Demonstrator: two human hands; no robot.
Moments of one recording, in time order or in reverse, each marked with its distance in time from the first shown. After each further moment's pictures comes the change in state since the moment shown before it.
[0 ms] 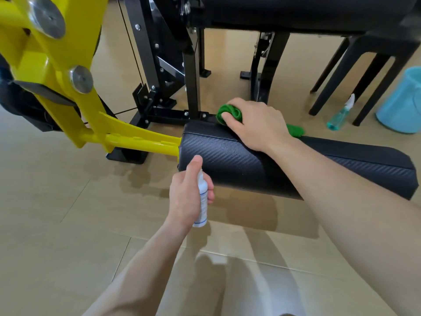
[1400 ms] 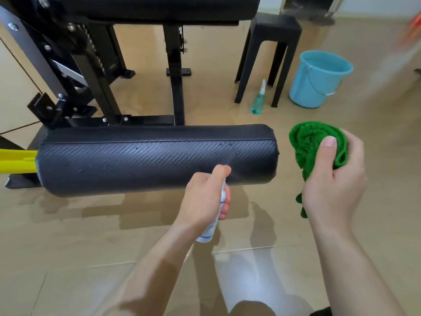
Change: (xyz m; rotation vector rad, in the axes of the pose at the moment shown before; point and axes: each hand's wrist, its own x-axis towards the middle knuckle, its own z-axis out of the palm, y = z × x) left_hand -0.079 0.002 0.204 0.242 -0.488 -0.141; right_hand -0.249 0.150 -0.102 0.401 0.862 0.816
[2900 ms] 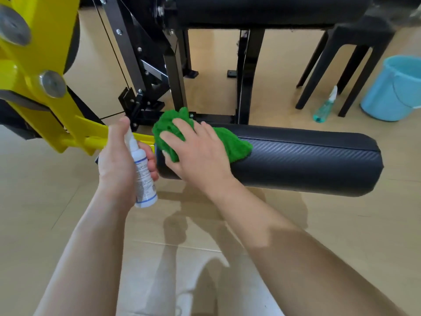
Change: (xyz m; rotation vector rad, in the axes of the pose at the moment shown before) left_hand -0.042 0.017 -0.251 -0.417 0.675 0.085; right_hand -0.170 -0.144 0.238 -0.326 -0.728 -0.987
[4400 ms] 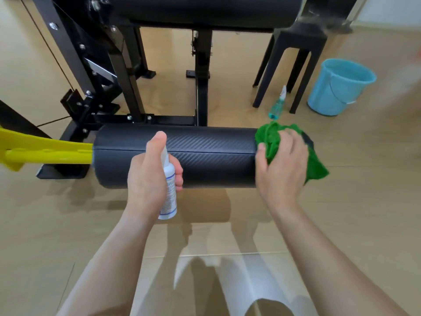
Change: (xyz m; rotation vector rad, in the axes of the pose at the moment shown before) left_hand -0.047 -0.054 0.094 0.207 -0.269 0.056; right_hand -0.130 0.158 -0.066 -0.073 0.389 0.720
